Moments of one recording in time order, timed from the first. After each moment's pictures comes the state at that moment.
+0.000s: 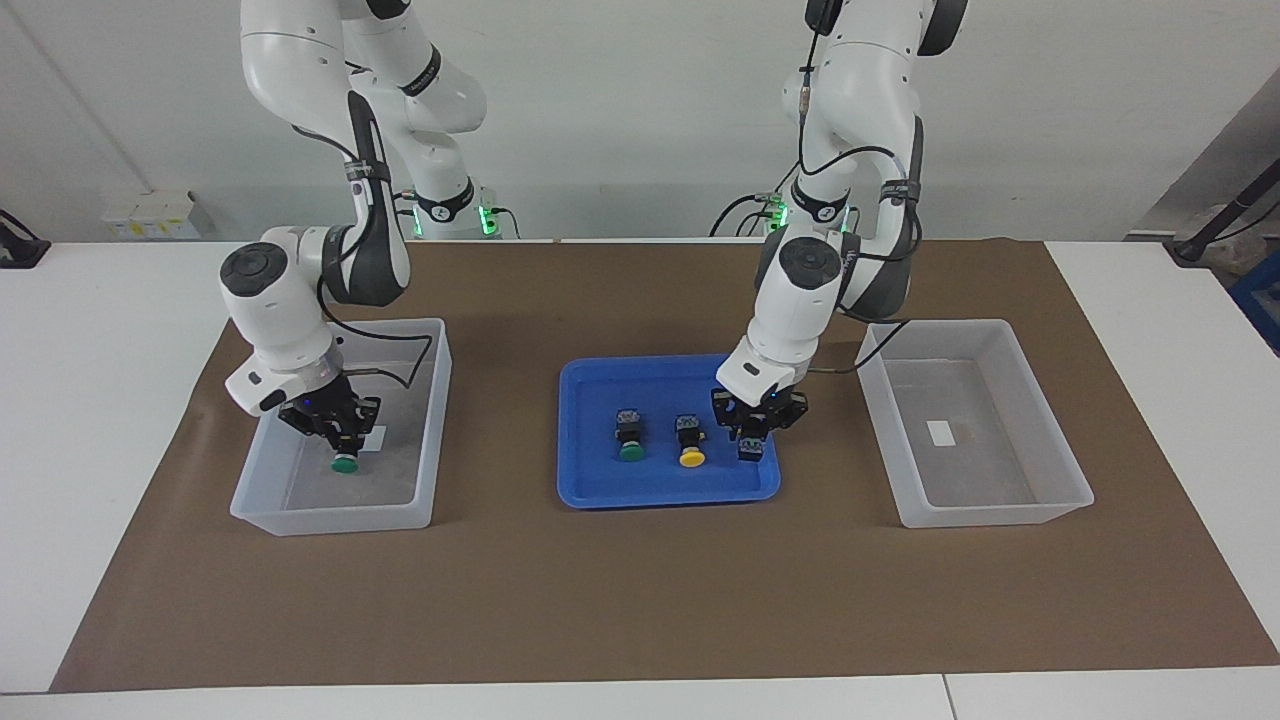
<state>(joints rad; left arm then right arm) -0.42 0.35 -0.01 -1.80 -0.02 2.27 -0.34 -0.15 0.26 0.07 -2.07 -0.08 2.44 -0.04</state>
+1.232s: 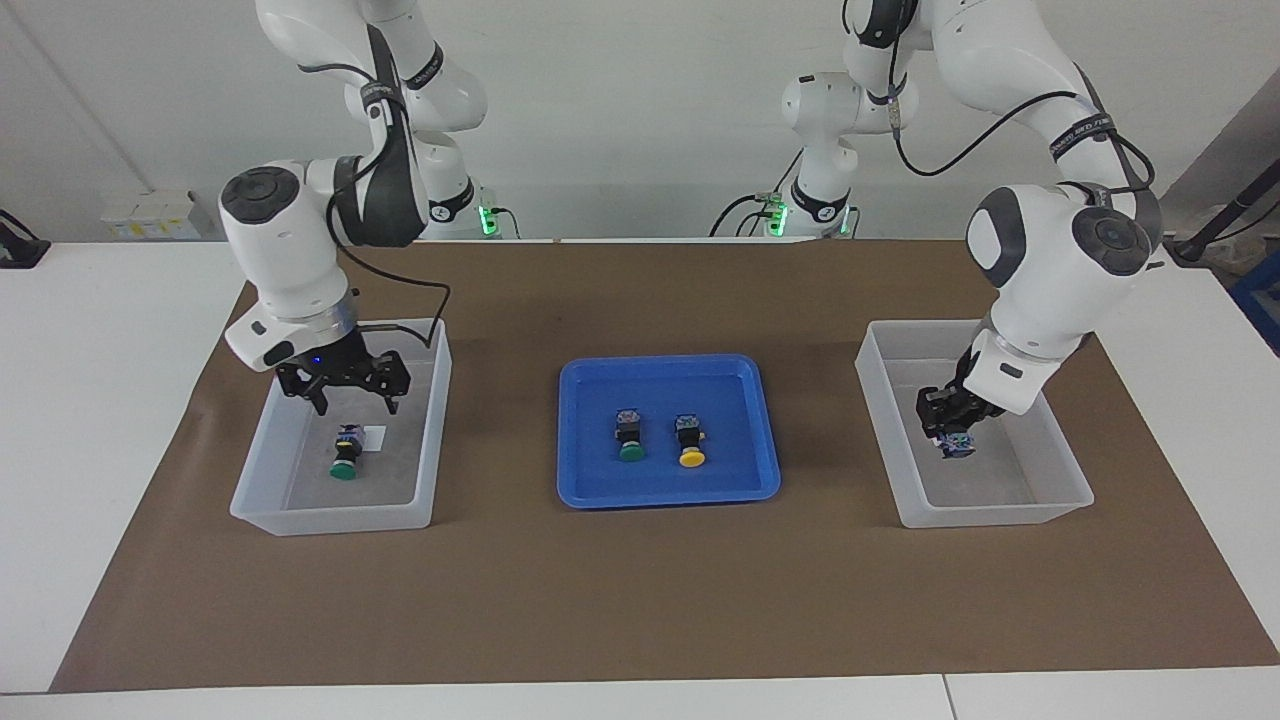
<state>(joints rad) -0.06 0.34 0.00 -1.55 -0.02 1.92 -0.11 0.02 0.14 0.09 -1.90 -0.08 2.17 0.11</state>
